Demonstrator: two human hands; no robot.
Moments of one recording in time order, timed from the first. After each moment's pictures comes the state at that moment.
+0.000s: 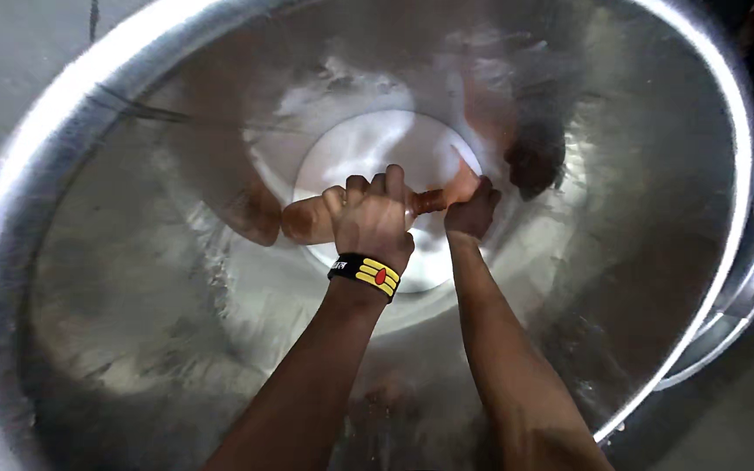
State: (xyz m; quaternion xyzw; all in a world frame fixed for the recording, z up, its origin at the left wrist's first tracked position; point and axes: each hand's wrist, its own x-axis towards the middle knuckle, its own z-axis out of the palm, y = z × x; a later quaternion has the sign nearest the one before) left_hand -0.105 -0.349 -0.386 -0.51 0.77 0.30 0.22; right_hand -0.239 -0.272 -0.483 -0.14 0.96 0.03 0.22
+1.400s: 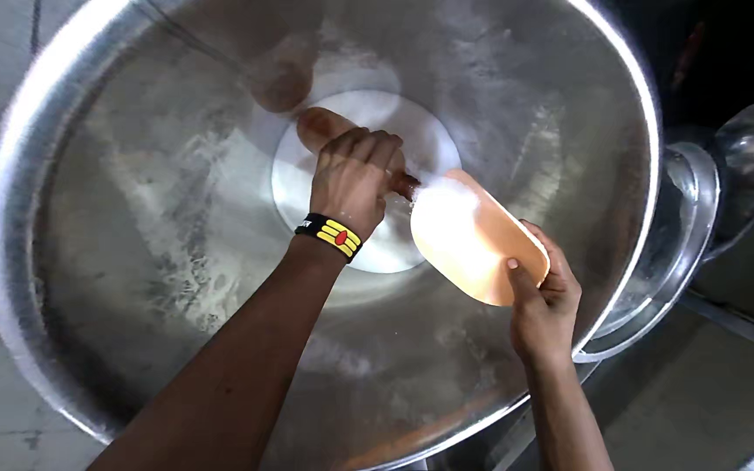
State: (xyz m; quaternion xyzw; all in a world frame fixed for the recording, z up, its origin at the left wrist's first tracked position) left_hand -0.088 -0.357 -0.394 -0.43 0.82 0.37 0.07; right_hand -0.260 -0.180 -0.263 -0.27 0.83 -0.34 0.36
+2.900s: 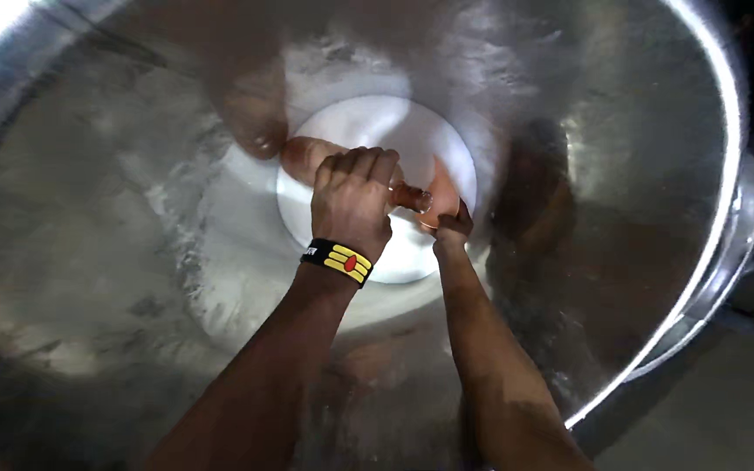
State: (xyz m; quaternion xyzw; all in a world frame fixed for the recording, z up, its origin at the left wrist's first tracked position) left_hand -0.082 -0.351 -0.400 -0.48 0.81 0.34 0.09; right_hand -0.232 -0.205 -0.536 0.06 0.85 -0.37 0.37
